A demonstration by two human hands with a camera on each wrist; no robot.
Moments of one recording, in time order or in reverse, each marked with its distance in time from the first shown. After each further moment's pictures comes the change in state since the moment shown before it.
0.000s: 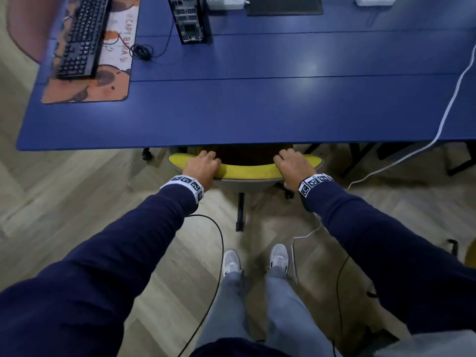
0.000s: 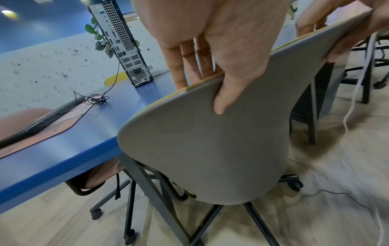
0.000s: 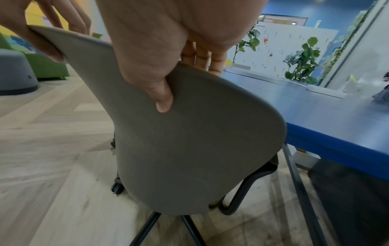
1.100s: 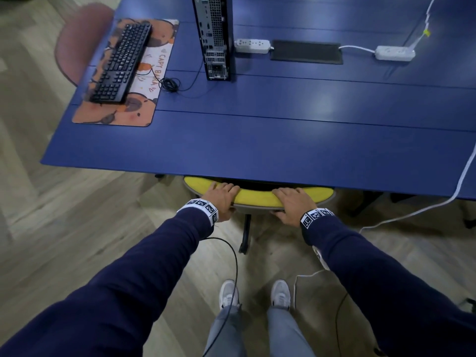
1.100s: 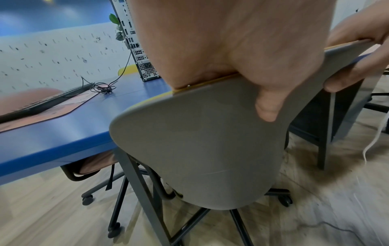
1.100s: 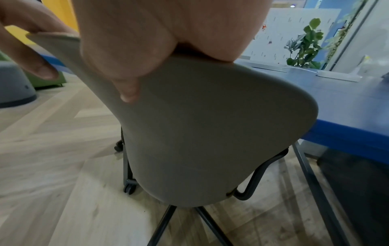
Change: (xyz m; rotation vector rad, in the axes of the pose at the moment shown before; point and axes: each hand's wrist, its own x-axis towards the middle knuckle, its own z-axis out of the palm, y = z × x) left_hand 0.040 -0.009 0.027 -0.116 -0.101 0.049; right_hand 0.049 0.004 0.018 0.173 0.049 -0.102
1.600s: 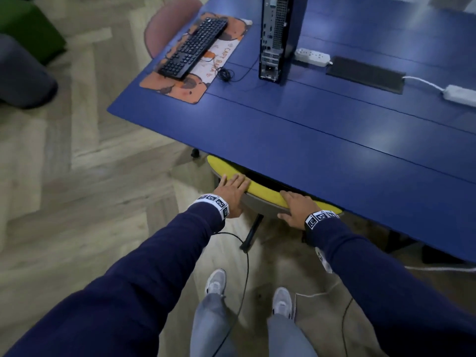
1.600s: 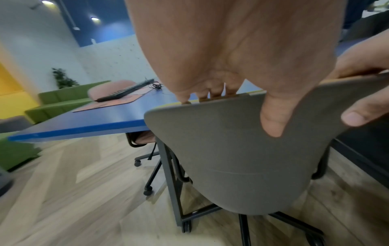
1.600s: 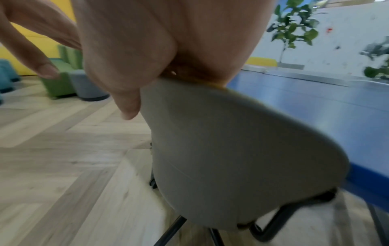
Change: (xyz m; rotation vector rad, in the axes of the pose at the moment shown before) left_hand -0.041 0.069 -0.002 -0.181 -0.012 -0.310; right_hand -0.007 0.027 -0.017 0.015 -0.187 -0.205
